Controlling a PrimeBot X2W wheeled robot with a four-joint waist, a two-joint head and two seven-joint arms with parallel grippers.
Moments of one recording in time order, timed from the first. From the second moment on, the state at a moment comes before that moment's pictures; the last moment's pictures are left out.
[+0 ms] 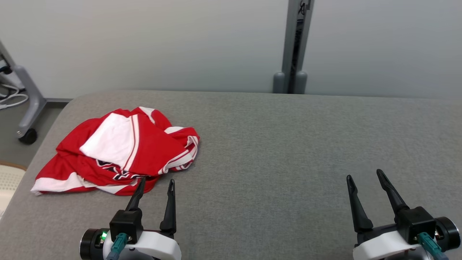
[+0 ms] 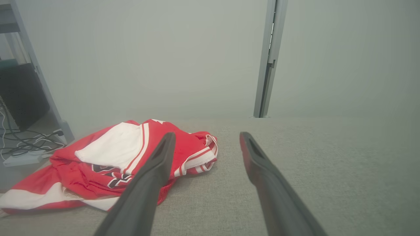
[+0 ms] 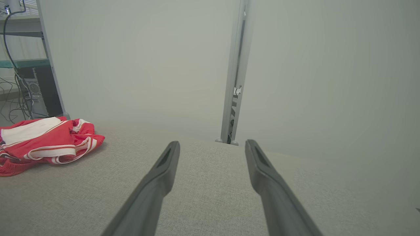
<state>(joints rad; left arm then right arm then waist) -0.06 0.05 -0.24 0.29 -0.18 0.10 -0.26 -0.02 -0.05 0.07 0.16 0.01 0.13 -0.26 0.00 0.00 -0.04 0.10</state>
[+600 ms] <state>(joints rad) -0.04 0.05 -0.19 0.24 -0.17 0.11 -0.26 -0.01 -0.05 0.10 0.16 0.06 0.13 -0.26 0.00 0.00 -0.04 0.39</state>
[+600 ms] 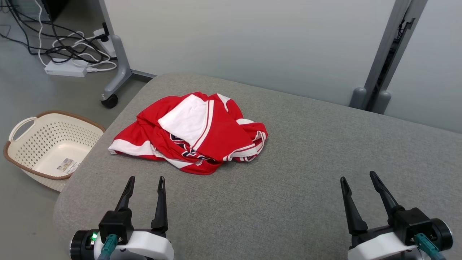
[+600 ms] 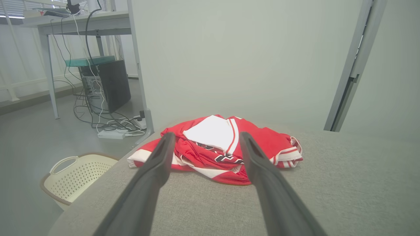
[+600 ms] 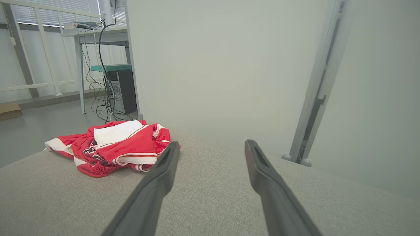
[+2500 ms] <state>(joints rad) -0.97 0.51 -0.29 0.86 -0.89 -0.13 0.62 -0.25 -0.06 0.16 0.10 -0.02 0.13 -0.26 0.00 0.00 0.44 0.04</state>
